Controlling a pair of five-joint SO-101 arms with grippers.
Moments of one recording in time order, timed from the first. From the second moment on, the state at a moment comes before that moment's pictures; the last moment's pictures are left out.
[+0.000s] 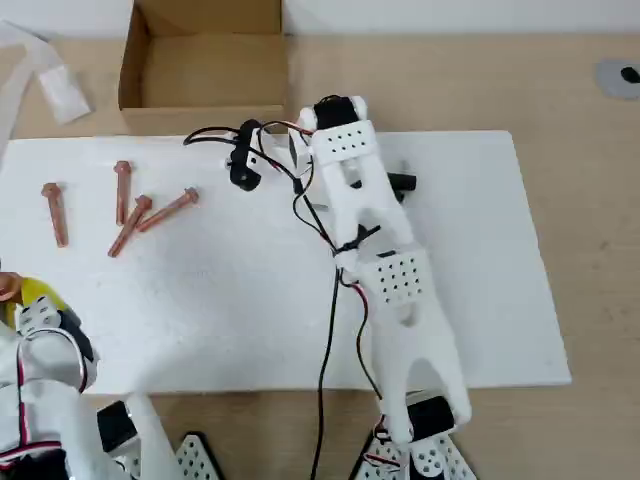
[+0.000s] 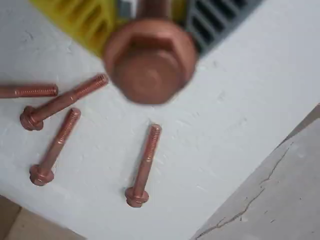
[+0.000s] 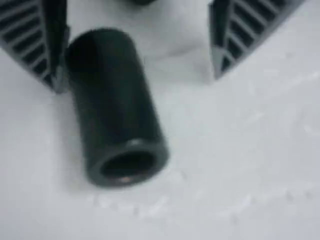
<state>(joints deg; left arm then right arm) -35.3 -81.8 28.7 89.0 -6.8 -22.0 63.3 -65.1 98.3 54.0</state>
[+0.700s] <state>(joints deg) -35.3 -81.8 28.7 89.0 -6.8 -23.1 64.5 -67.8 97.8 54.0</state>
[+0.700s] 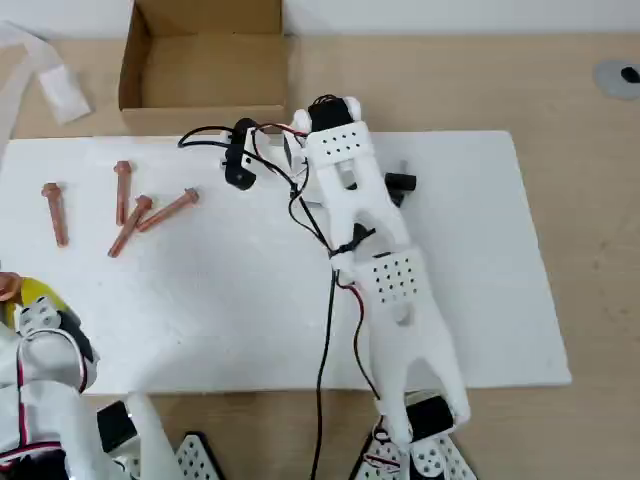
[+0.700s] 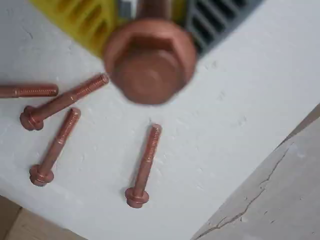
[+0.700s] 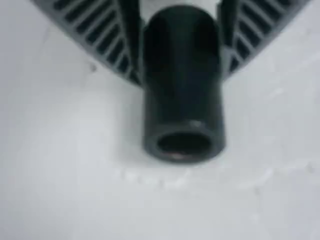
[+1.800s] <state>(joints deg) -22.1 -81.3 45.4 59.3 -3.7 -35.9 -21.1 -26.6 101.0 -8.3</state>
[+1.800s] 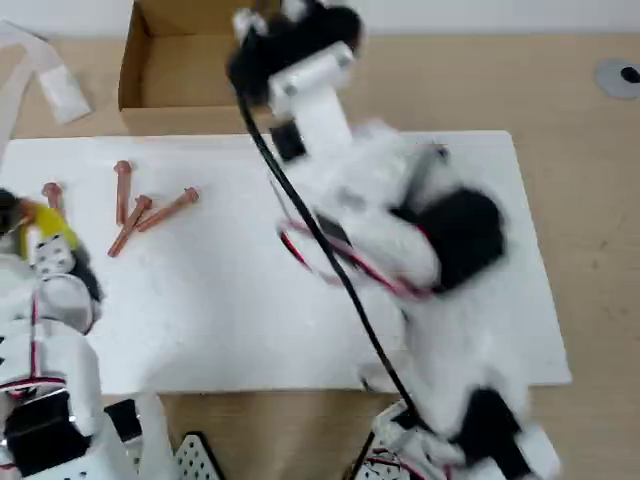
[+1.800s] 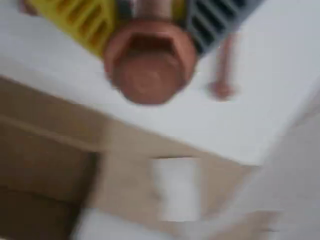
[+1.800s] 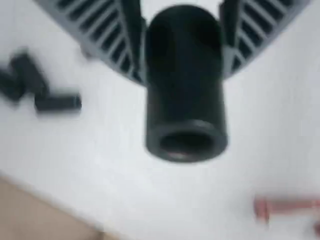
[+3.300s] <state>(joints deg) 25.9 -81.3 37.9 60.6 7.7 -46.2 -103.4 89.0 40.0 -8.7</state>
